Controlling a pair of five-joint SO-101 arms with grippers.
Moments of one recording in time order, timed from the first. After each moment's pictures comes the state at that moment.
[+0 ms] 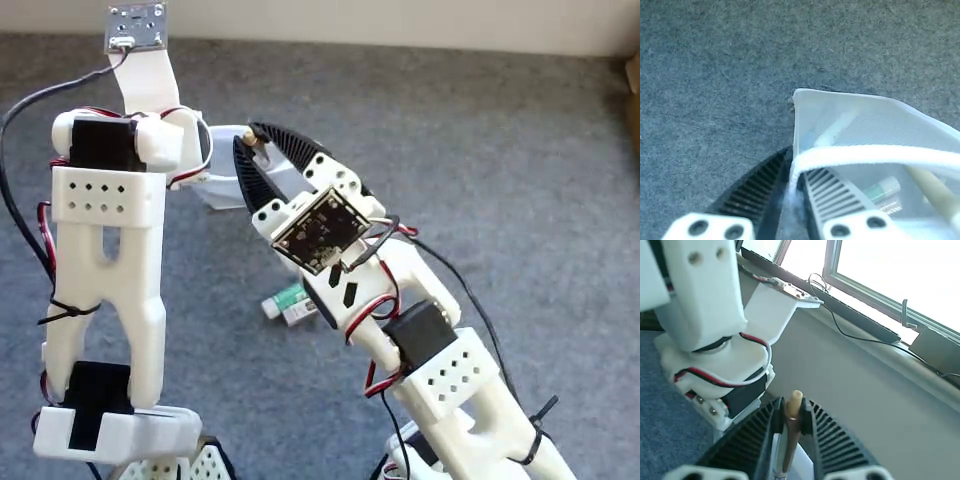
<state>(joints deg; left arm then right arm) -1.1 -0.9 -18.9 93.2 17.2 -38.4 -49.6 39.3 11.9 27.2</state>
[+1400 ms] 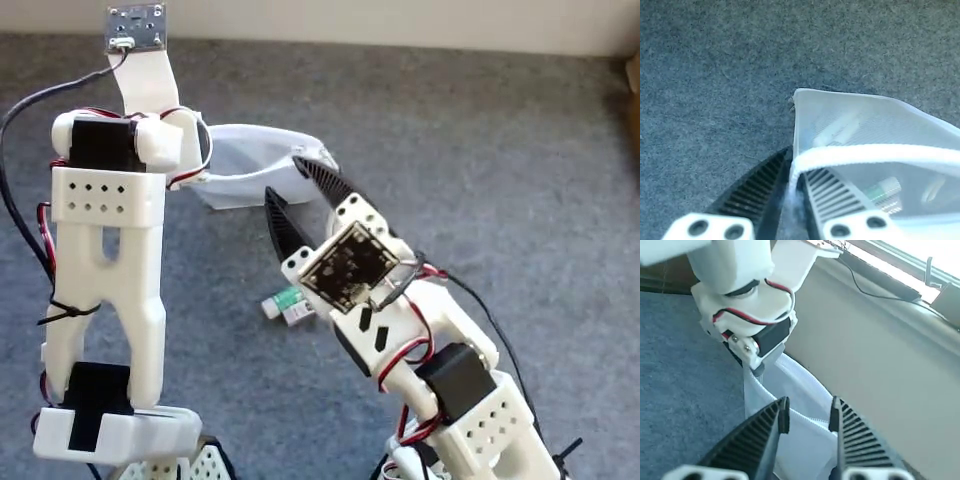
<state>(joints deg) -1.2 -0.9 -18.3 93.1 17.2 -38.5 -64.4 43.9 31.9 24.0</state>
